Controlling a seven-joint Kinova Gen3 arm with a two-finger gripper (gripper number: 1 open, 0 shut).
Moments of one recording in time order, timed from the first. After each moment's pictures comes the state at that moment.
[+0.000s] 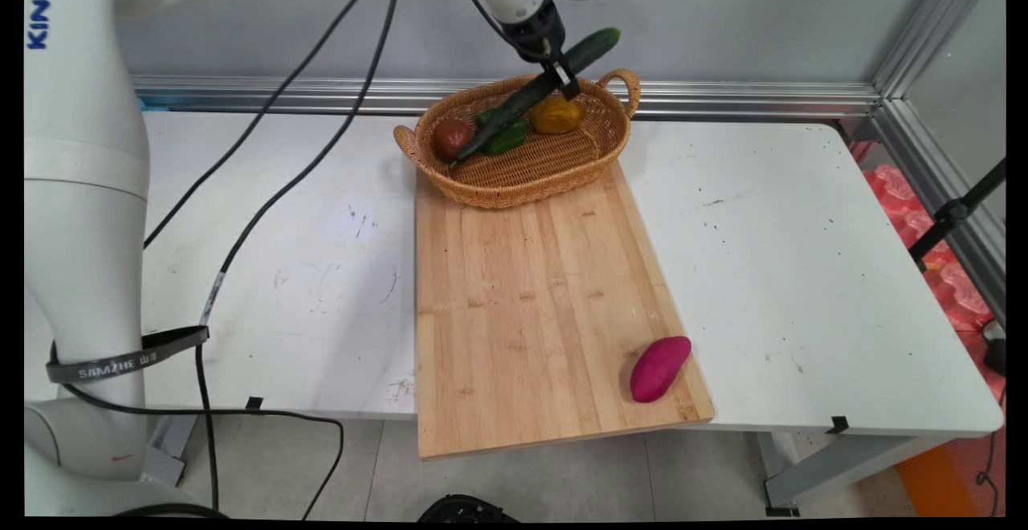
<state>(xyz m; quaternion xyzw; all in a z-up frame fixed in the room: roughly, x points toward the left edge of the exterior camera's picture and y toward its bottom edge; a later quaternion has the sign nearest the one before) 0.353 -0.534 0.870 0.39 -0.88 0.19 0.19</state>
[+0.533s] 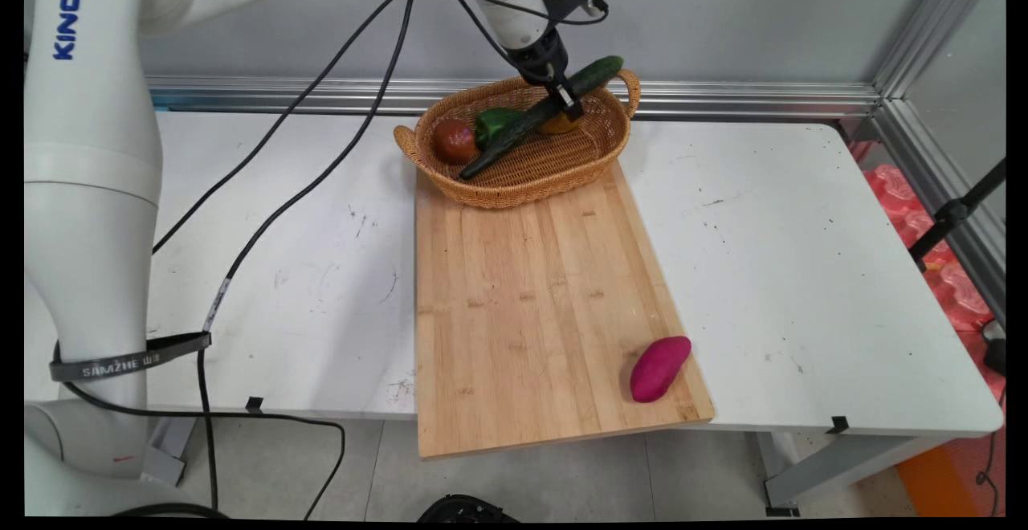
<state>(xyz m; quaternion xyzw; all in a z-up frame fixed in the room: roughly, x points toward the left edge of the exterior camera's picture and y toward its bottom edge) 0.352 -0.541 0.836 0.39 -0.88 0.17 0.20</state>
